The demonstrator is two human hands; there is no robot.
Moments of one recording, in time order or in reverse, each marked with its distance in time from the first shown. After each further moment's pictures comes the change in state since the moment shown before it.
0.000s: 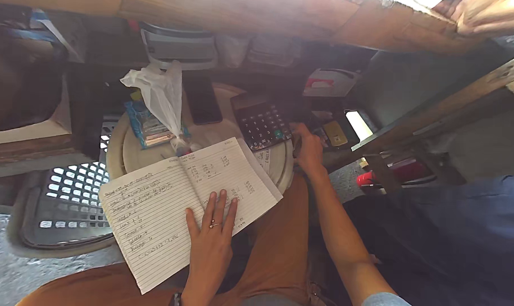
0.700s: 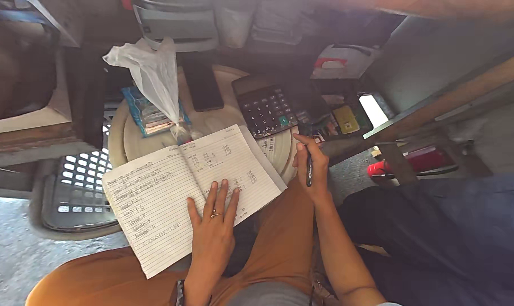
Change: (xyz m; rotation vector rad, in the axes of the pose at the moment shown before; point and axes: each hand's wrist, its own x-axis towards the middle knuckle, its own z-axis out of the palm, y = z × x) left_hand 0.000 0.000 -0.003 -0.026 -0.036 -0.011; right_hand -0.078 0.001 0.019 0.420 0.200 -0.166
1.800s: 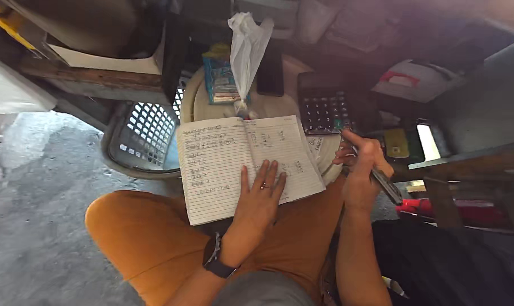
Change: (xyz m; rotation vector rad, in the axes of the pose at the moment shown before) left_hand 0.019 0.019 -0.018 -0.120 -0.188 -0.092; right_hand 0.011 -0.054 0.003 0.399 0.016 -0.105
